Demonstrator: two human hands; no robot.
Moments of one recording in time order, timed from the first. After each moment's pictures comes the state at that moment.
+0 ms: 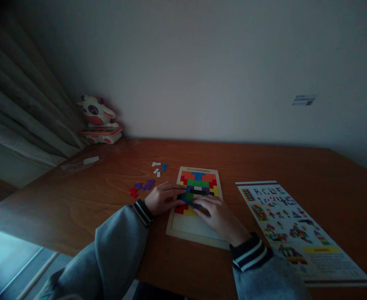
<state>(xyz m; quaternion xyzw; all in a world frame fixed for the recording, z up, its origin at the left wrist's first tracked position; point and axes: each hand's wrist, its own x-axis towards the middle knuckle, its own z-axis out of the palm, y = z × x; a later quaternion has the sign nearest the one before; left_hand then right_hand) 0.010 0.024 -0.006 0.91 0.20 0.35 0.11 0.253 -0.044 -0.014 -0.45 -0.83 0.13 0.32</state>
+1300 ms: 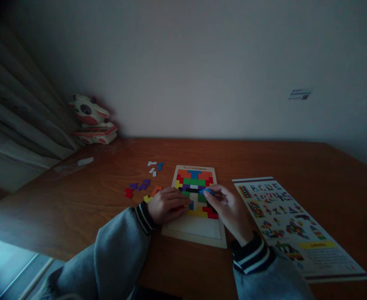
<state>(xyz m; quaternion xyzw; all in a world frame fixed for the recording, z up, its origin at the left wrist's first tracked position) 0.037 0.004 -0.001 0.93 0.16 0.32 0.05 0.270 -0.045 -0.011 -0.54 -0.53 0.37 0.54</state>
